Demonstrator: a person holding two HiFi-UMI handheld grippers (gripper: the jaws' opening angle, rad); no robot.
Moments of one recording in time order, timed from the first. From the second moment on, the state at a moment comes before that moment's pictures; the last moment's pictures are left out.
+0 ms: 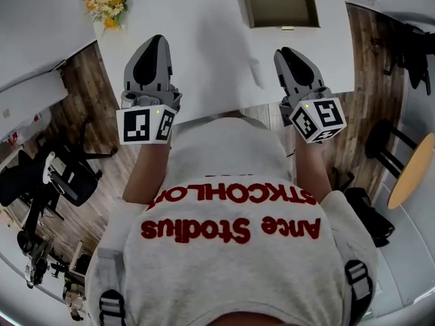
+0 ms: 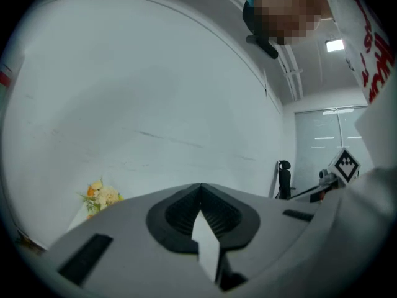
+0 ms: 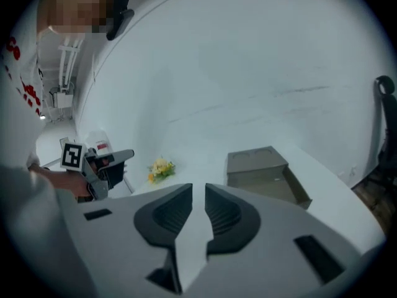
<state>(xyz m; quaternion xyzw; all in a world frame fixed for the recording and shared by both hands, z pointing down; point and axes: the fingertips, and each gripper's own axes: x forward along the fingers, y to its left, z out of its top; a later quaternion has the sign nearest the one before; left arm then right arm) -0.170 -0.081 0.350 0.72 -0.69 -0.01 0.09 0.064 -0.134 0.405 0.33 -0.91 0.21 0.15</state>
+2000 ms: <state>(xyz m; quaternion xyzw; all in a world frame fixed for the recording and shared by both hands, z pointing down) -0.177 -0.074 0.365 0.71 -0.70 0.03 0.07 0.060 -0.162 0.430 0.34 -0.90 0.17 0.19</state>
